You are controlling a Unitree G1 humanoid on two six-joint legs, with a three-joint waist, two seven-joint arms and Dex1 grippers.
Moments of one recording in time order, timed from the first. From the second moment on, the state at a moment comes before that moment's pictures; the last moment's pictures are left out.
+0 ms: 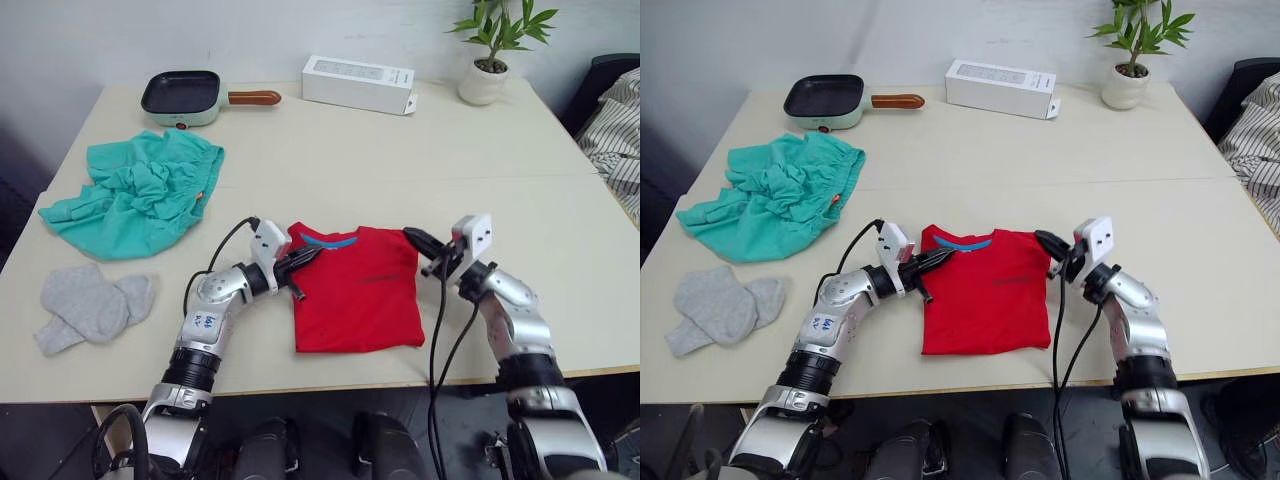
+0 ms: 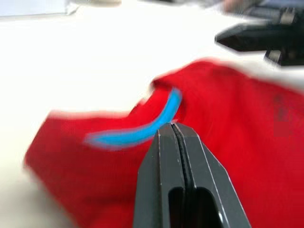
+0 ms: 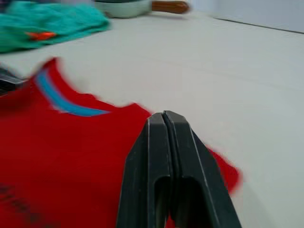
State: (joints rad) left arm -0.50 0.25 -0.06 0.22 -0.26 0.13 -0.76; right arm -0.40 -0.39 -0.07 0.25 0.38 0.02 0.85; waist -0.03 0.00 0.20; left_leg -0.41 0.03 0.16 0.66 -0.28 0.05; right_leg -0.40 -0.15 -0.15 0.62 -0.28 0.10
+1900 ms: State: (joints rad) left arm -0.27 0.37 -0.17 0.09 -0.20 0.01 -0.90; right arm -0.56 -0.60 -0.03 0.16 0.75 1.29 0.87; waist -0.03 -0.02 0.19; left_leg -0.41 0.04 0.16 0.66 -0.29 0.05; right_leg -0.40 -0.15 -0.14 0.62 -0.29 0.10
